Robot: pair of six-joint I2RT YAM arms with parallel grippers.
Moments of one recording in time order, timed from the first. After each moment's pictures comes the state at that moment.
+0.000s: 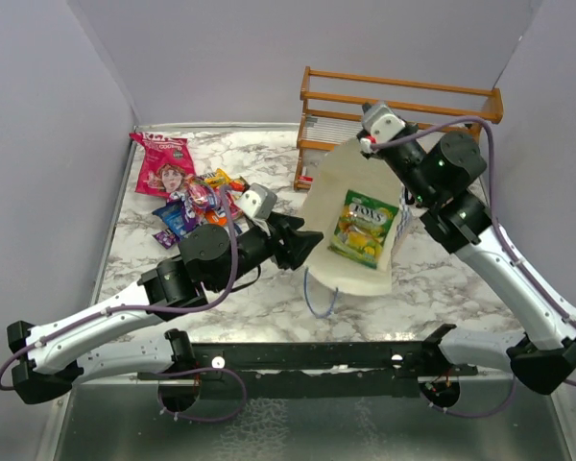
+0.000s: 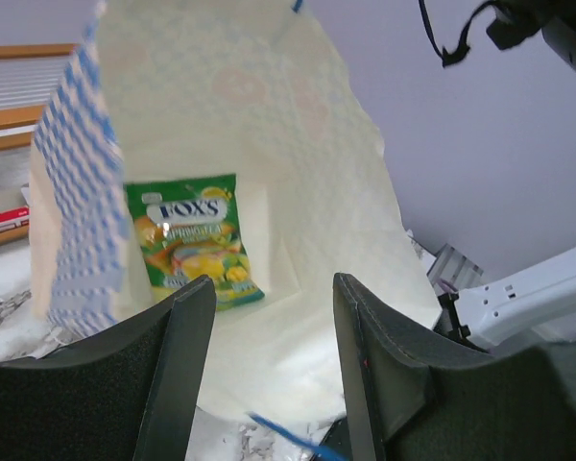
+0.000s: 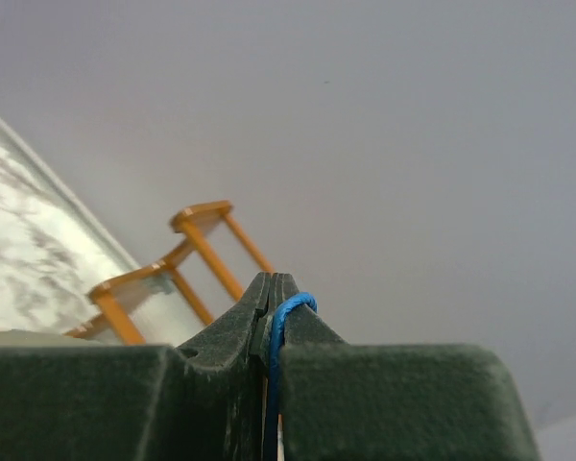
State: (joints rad) left arm -1.14 0.89 0.99 -0.09 -0.22 -0.35; right arm 0.63 1.15 1.33 0.05 0.02 -0.74
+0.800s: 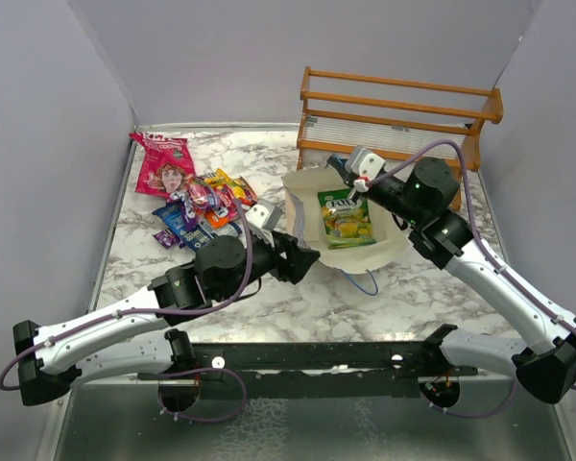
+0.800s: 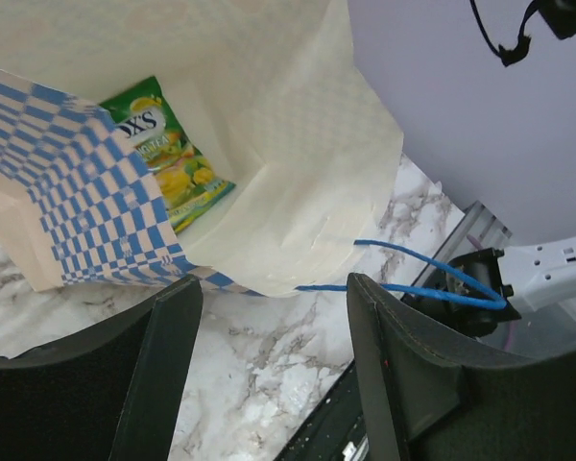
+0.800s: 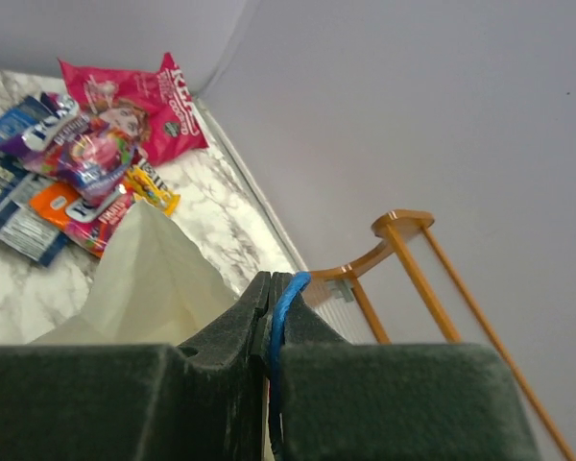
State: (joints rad) left arm -1.14 0.85 0.85 -0.13 -0.26 -0.44; right arm 0.63 1.13 1.11 0.09 -0.31 -0.63
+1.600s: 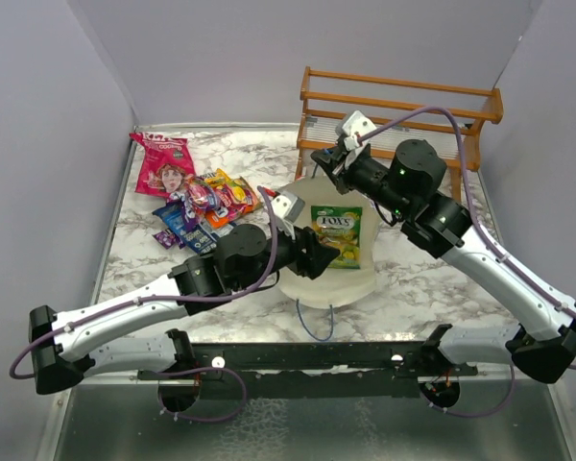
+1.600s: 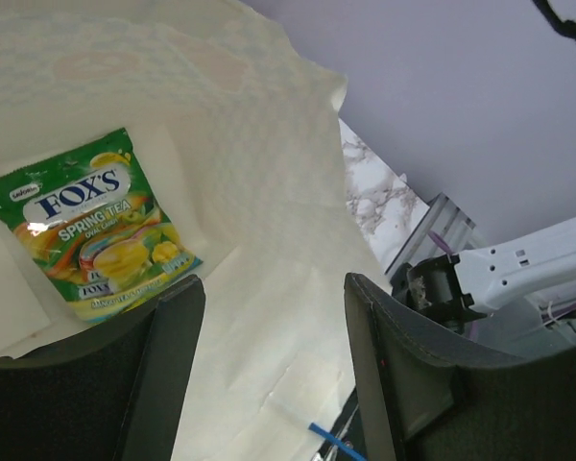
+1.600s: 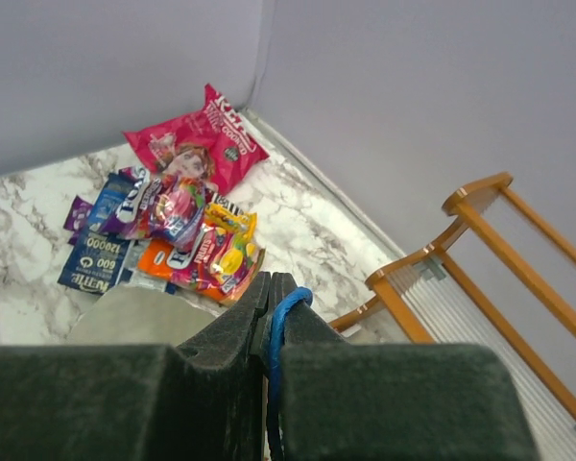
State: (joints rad) left arm -1.14 1.00 0.94 -0.08 -0.16 -0.49; right arm 0.79 1.22 1.38 -0.12 -0.07 -0.28
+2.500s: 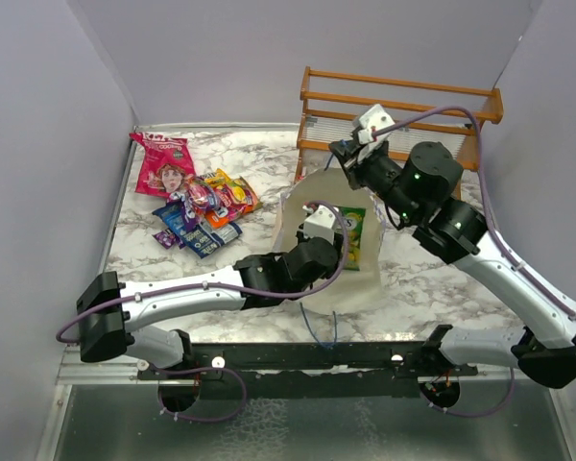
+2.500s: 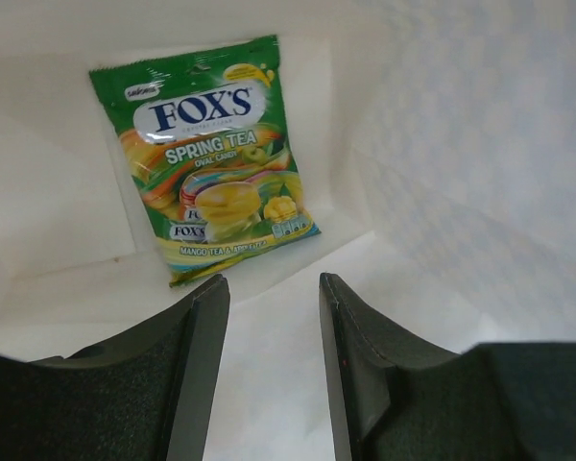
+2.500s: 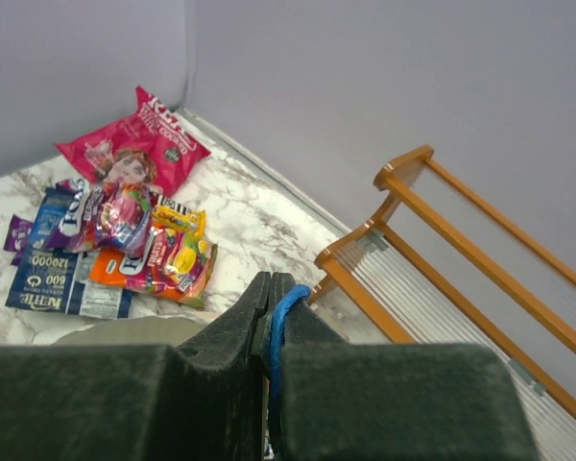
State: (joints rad) left arm -1.25 1.35 1.06 -0.24 -0.60 -0.57; right arm 0.82 1.22 1.42 -0.18 0.13 -0.28
